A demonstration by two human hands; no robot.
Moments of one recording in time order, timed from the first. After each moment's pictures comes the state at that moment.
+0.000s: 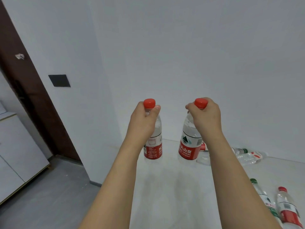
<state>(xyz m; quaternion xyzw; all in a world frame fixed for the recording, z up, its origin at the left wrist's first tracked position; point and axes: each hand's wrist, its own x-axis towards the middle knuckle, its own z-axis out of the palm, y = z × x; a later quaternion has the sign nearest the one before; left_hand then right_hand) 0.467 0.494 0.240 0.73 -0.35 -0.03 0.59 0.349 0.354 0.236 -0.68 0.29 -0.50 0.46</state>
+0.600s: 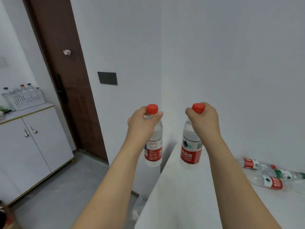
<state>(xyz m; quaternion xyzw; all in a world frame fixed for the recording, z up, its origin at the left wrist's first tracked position) 0.658 0.675 0.238 0.74 -0.27 -0.03 0.62 0.562 0.519 0.241 -0.73 0.25 -0.45 0.45</state>
